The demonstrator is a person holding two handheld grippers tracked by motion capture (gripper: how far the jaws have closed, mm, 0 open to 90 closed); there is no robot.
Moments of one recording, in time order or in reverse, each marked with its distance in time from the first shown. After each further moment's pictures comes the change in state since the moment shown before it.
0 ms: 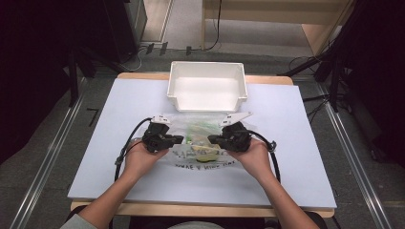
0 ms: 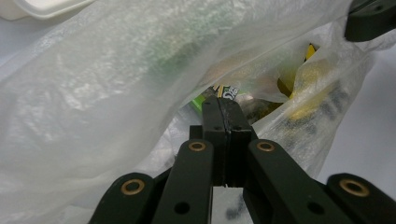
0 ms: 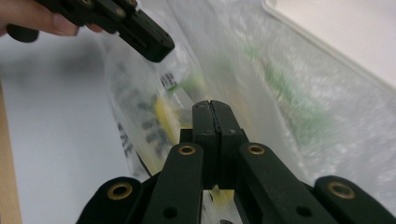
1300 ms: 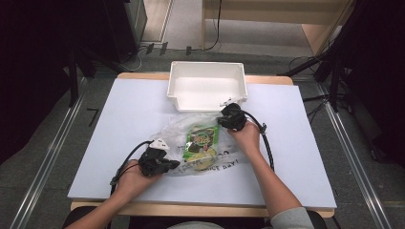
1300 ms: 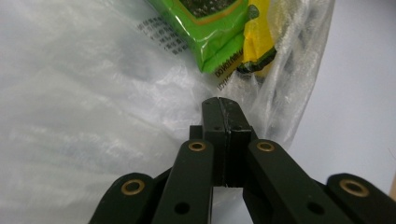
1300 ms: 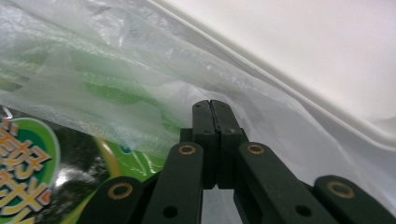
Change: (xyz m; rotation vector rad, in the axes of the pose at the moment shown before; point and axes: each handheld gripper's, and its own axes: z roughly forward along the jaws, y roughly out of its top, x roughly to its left) left arm -0.017 -0.061 -0.002 0.128 -0.066 0.045; right arm -0.095 0.002 0.072 0.079 -0.217 0.158
